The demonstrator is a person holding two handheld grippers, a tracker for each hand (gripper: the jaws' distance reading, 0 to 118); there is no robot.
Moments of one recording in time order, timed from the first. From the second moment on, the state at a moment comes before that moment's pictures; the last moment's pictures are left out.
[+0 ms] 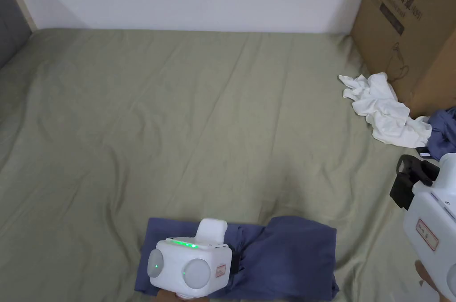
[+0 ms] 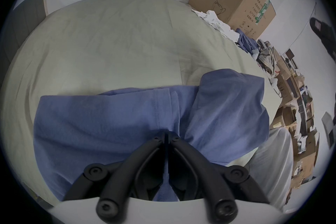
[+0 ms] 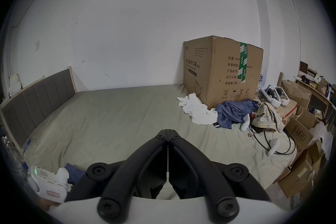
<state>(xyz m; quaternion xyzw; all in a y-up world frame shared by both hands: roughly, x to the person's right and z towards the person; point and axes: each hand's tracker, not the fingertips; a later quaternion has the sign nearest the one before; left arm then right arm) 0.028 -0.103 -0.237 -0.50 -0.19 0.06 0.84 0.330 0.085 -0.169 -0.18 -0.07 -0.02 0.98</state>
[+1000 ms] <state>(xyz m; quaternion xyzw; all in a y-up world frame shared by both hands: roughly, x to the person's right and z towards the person) -0.184 -0.119 -0.258 -0.52 -0.20 0.32 0.77 0.288 0.083 -0.185 -0.19 -0.03 0.00 0.98</state>
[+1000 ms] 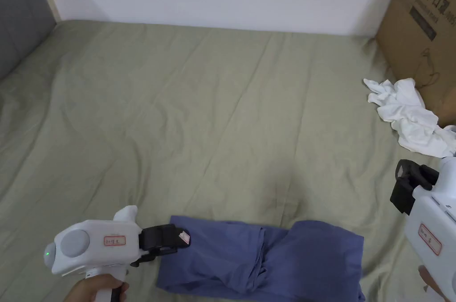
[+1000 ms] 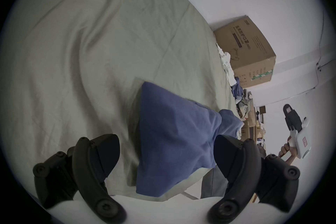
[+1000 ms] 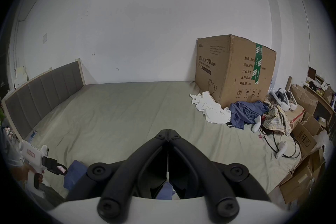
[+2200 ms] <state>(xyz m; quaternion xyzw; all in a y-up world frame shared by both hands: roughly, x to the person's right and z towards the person) -0.234 -0.018 -0.241 -0.51 -0.11 0.16 0.83 0.287 0.082 -0.195 -0.19 -0.01 -0.01 0.98</state>
